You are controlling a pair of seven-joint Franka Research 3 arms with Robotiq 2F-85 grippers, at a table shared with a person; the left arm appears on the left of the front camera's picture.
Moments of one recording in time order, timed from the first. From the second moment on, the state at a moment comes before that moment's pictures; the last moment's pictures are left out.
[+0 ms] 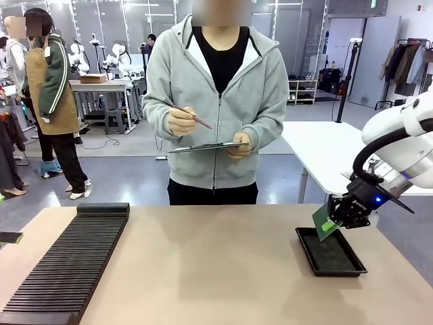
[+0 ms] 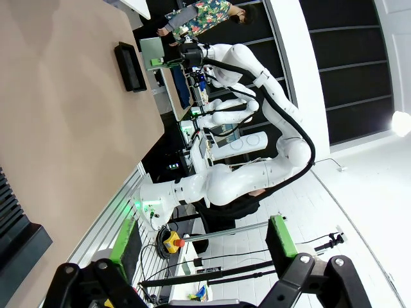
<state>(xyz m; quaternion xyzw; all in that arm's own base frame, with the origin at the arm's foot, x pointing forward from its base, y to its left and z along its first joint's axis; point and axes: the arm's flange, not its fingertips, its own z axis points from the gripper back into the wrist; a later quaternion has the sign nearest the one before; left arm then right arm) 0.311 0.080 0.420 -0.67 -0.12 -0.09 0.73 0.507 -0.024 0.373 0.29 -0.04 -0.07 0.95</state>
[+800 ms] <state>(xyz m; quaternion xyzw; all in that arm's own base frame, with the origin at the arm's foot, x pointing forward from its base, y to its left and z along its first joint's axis) 0.311 0.080 0.420 -0.67 -0.12 -0.09 0.73 0.518 -0.014 0.343 0.25 -0.02 -0.09 0.96</state>
